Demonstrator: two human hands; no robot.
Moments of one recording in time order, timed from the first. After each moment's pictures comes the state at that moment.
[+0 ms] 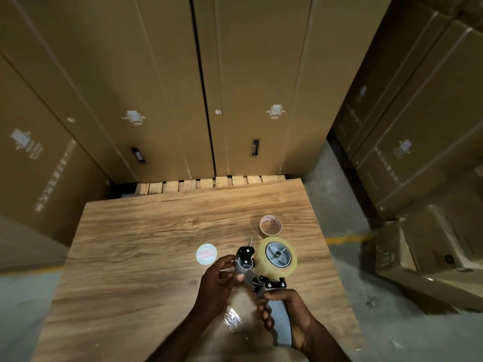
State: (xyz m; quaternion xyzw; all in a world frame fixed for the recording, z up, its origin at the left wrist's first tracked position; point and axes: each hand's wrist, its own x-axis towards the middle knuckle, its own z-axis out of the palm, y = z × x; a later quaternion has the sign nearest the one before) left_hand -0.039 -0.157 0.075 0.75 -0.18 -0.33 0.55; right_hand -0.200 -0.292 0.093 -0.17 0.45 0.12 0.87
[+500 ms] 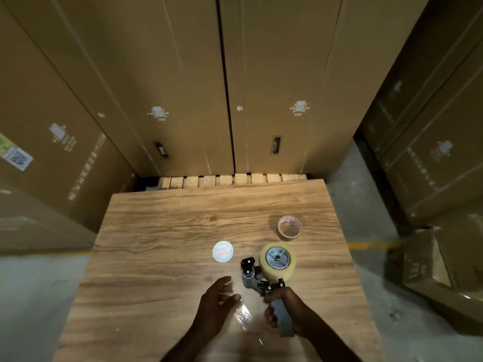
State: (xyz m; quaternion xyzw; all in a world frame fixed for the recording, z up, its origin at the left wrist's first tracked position) left_hand -0.044 -0.094 0.011 0.82 -0.15 -0.32 0.45; right_hand -0.169 -0.296 0.018 -0.30 0.48 0.21 0.80
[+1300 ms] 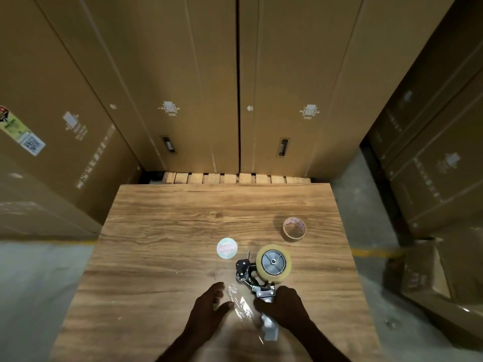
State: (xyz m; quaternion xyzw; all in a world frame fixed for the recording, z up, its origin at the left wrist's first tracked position) left_hand -0.044 -0.060 -0.002 0.86 -0.15 -0.31 0.38; right_hand -0.165 -0.279 0.017 -0.82 0.40 0.19 0.37
